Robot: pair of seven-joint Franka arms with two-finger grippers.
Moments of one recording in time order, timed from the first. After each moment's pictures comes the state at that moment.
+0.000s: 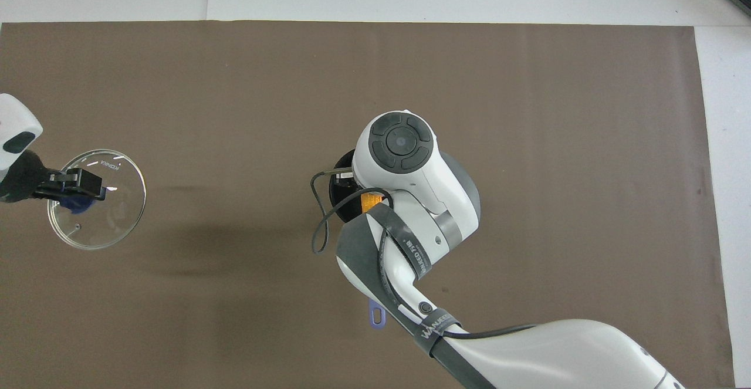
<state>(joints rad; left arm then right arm) 0.03 -0.03 0.05 -1.94 -0.05 1.81 0.13 0.44 0.45 0.17 -1.60 -0.03 2.11 0.58</state>
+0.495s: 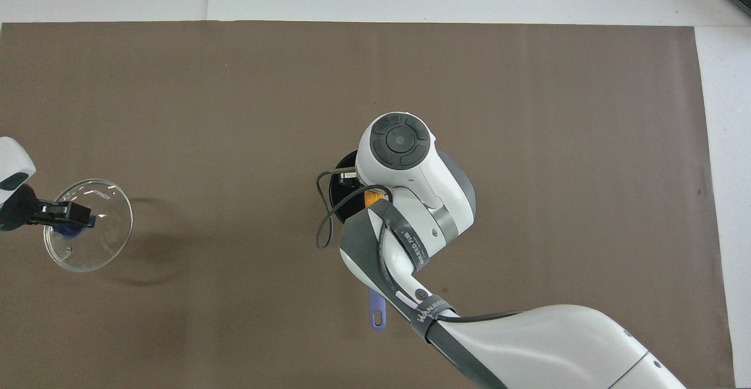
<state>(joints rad) 0.16 -0.03 0.05 -2.12 -0.05 1.95 0.32 0.44 0.49 0.17 -1.61 -0.03 2.14 0.58</state>
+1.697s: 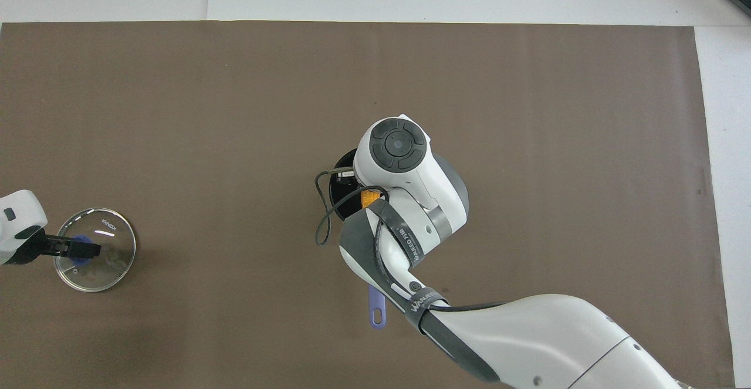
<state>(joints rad) 0.26 -0.04 0.05 -2.35 -0.04 2.23 0.55 0.44 0.53 0.17 -1.61 -0.04 2.21 0.57</state>
